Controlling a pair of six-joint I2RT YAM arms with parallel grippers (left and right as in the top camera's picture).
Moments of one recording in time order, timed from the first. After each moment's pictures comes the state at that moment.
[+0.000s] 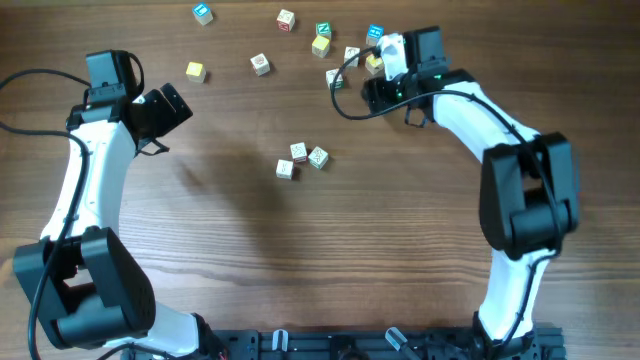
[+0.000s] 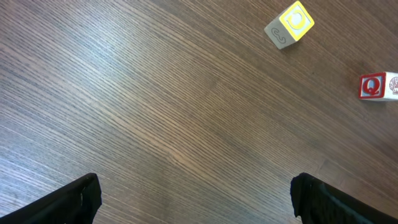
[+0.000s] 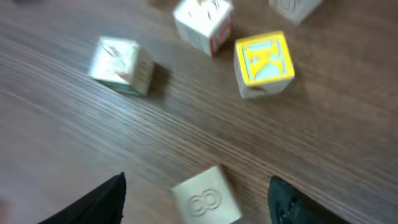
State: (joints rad) left arm 0.19 1.70 1.28 -0.67 0.00 -0.43; right arm 0.24 2.13 1.49 -0.32 -0.23 -0.13
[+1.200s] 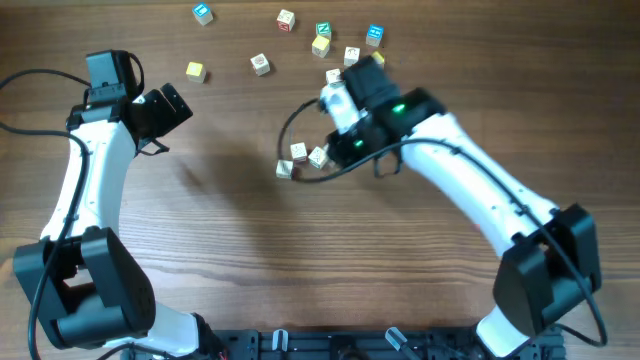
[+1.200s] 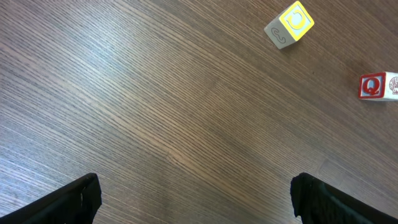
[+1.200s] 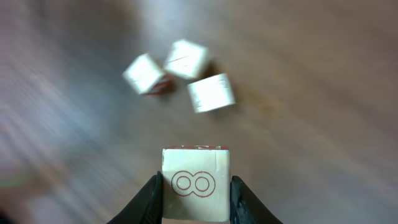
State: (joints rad) left arm 0.19 1.70 1.28 -0.67 0.00 -0.43; right arm 0.58 1.80 1.46 -0.86 -0.23 0.03
